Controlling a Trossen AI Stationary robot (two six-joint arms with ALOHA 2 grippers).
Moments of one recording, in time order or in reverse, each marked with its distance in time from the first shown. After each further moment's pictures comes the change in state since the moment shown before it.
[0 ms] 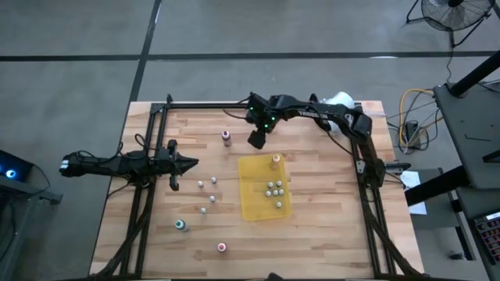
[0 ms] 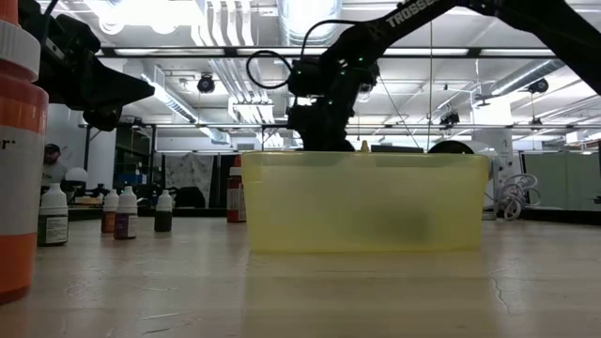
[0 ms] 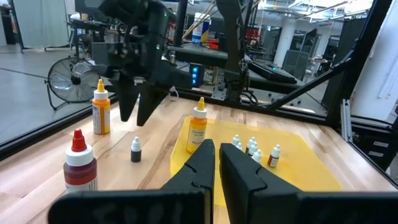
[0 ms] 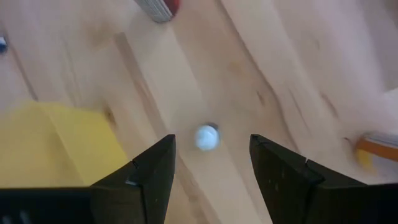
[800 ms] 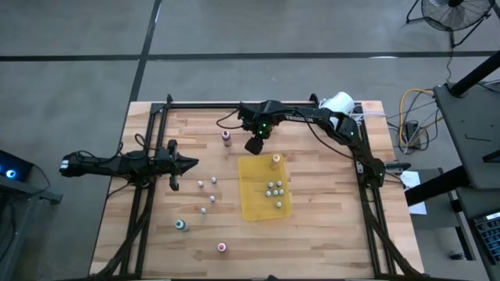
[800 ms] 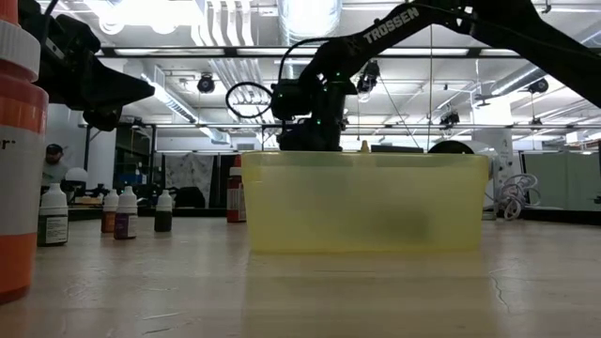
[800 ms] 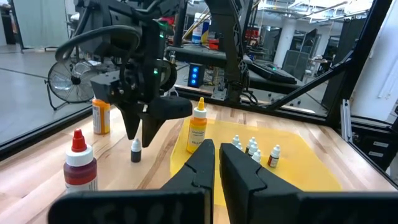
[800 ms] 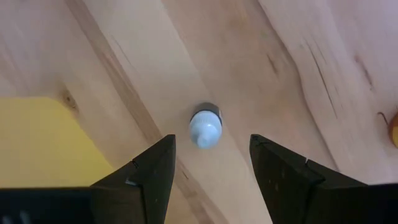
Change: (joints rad) left arm 0.000 0.000 0.000 0.000 0.000 0.000; right arm 0.039 0.171 0.167 -0.196 0.083 0.049
